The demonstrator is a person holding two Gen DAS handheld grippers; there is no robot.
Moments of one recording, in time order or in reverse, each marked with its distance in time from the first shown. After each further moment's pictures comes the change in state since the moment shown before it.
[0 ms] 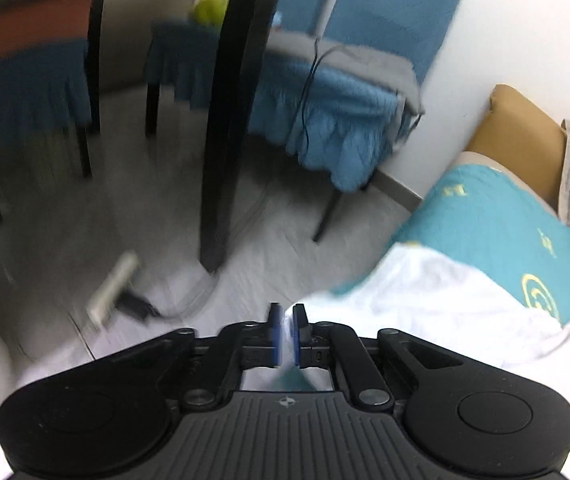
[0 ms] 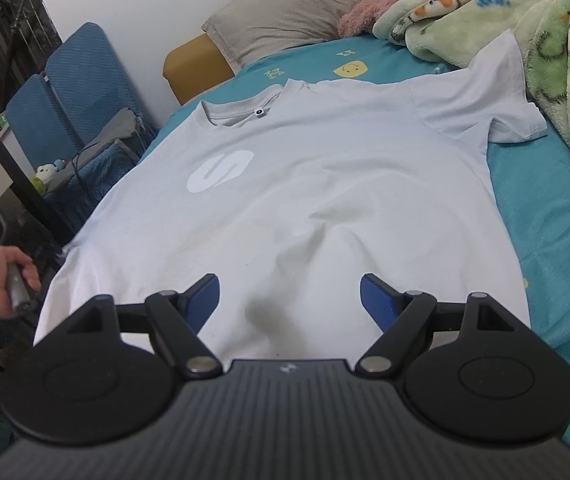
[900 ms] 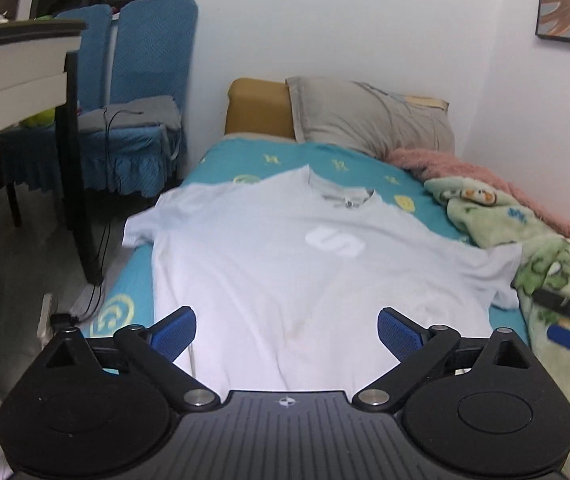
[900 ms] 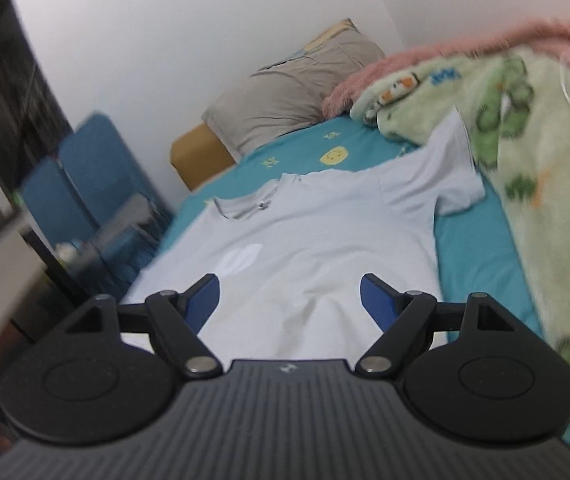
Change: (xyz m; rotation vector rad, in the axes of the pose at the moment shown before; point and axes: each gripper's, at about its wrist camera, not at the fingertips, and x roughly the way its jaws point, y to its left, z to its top) left arm -0.349 -0.035 -0.241 0.531 -0.105 -0.425; right arm -0.119 -0.027 0.018 0.174 -0.216 0.057
